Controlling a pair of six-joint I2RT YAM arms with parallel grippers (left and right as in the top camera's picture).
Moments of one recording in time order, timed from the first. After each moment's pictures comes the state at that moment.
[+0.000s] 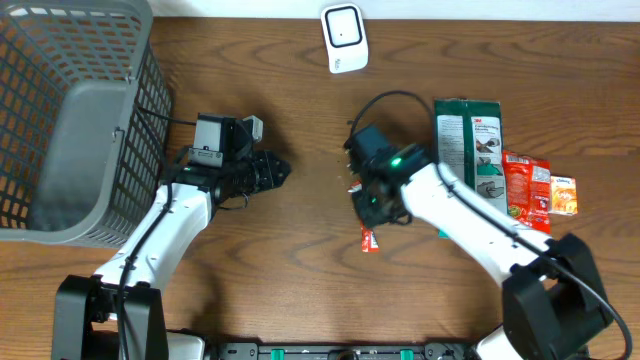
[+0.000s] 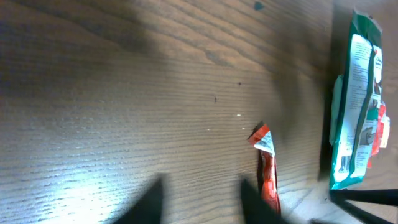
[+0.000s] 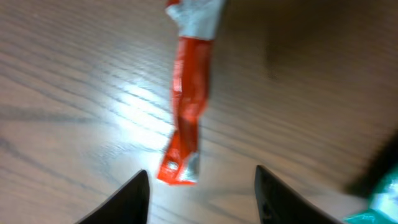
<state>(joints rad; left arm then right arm) -0.18 1.52 0.88 -0.37 0.49 -0.45 0.60 1.72 1.21 -0.97 -0.02 0.26</state>
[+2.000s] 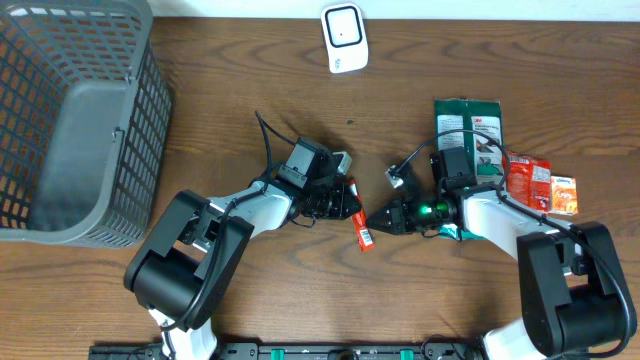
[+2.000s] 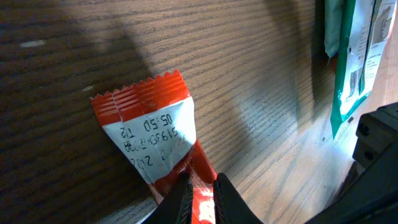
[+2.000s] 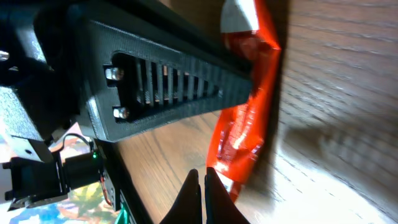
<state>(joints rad) -0.53 1.90 0.88 -0.01 0.63 -0.52 0.22 1.71 0.72 -0.31 -0.93 0.16</state>
